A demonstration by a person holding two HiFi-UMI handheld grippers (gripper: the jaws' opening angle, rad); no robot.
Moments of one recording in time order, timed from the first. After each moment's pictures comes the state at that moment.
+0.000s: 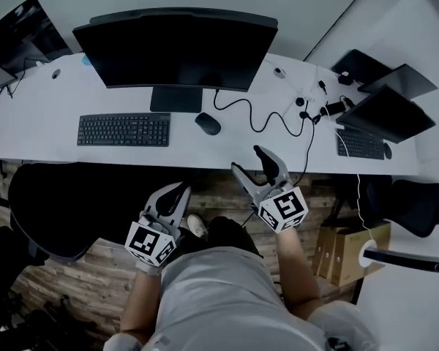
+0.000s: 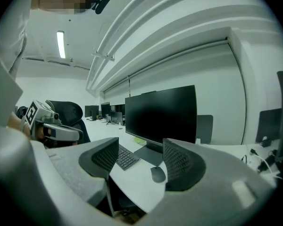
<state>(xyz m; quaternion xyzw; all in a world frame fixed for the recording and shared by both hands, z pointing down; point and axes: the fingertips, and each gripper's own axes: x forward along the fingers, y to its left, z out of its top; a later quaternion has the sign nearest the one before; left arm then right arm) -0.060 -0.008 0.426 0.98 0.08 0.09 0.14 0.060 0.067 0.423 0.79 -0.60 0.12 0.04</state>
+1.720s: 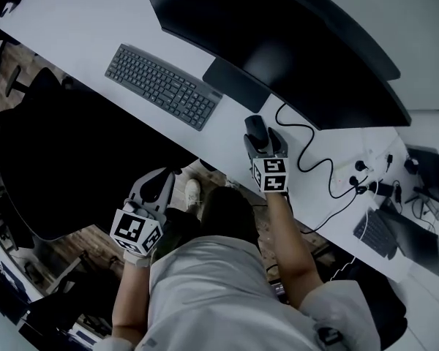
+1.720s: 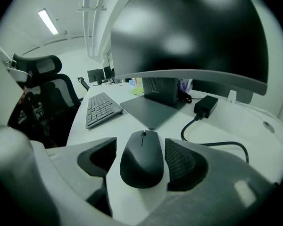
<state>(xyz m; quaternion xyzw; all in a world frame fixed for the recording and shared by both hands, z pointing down) -0.059 -0.110 0.526 0.93 -0.22 0.21 0.22 0.176 -0.082 0.695 0.69 -0.64 0.30 0.19</state>
